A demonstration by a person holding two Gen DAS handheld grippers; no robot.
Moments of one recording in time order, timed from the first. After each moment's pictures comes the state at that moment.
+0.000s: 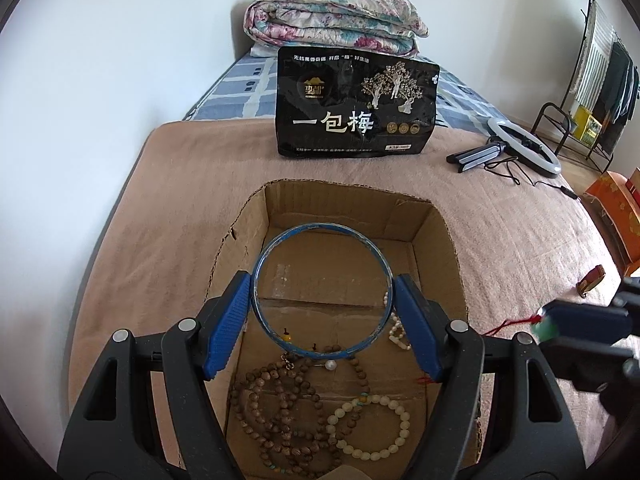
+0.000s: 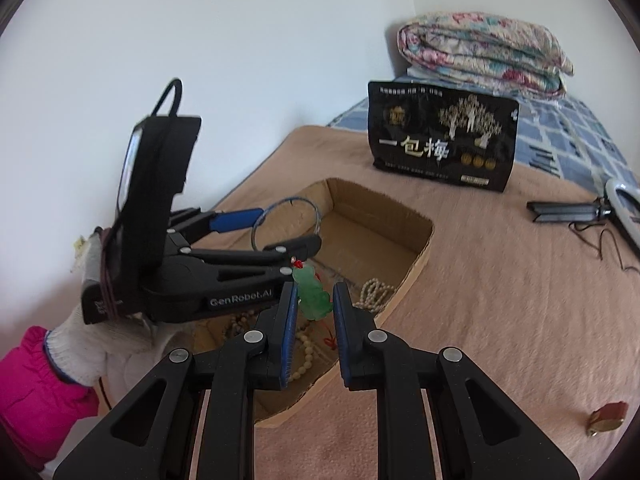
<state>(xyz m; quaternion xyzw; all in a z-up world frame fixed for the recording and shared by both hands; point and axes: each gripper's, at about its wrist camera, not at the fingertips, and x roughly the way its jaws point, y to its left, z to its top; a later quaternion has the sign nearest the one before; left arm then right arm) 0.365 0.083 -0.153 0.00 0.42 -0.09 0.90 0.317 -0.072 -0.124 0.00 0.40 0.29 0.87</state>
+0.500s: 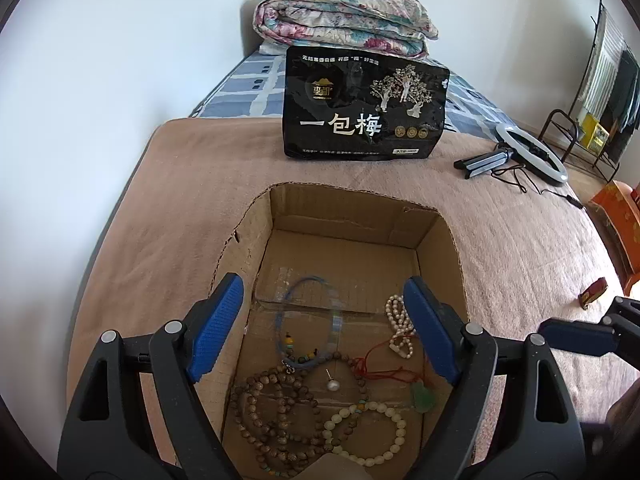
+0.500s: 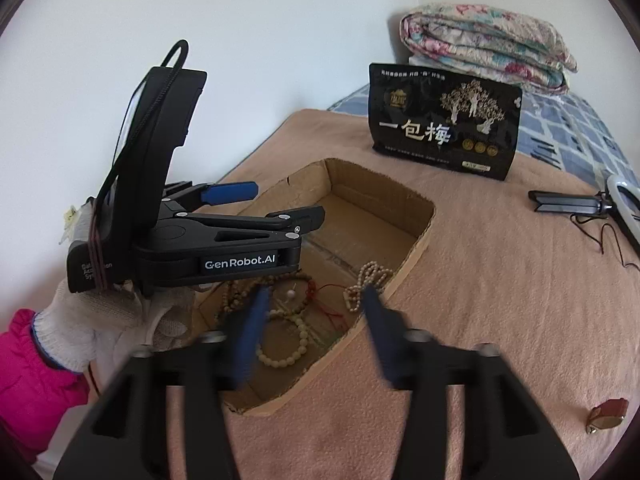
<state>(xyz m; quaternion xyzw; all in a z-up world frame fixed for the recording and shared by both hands) 0.371 0.083 -0.151 -0.01 0.42 -0.07 0.90 0.313 -0.071 -0.134 -0.02 0.41 0.28 0.87</state>
